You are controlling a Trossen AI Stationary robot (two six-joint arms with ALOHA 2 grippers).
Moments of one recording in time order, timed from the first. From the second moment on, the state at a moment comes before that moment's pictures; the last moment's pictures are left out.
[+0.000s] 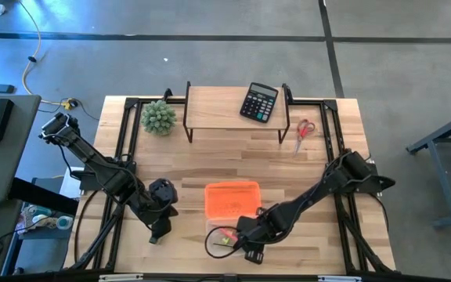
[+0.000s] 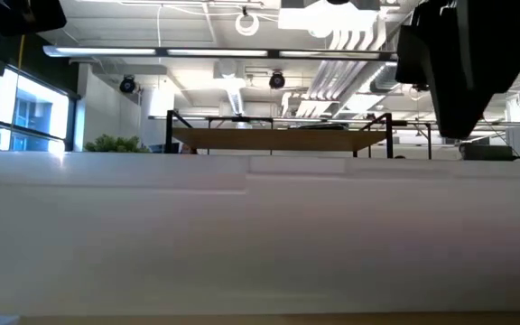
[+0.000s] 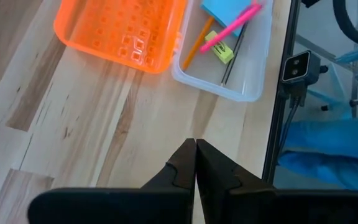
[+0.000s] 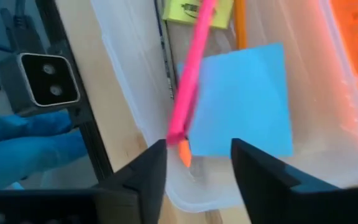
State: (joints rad) left arm -0.56 1.26 1.00 -0.73 -0.24 -0.97; right arm 0.56 1.99 1.54 -0.75 -0.04 0.89
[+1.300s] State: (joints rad) left arm -0.23 1.26 1.00 -0.74 -0.26 -0.74; right arm 0.24 1.31 1.54 -1.40 0.70 1.15
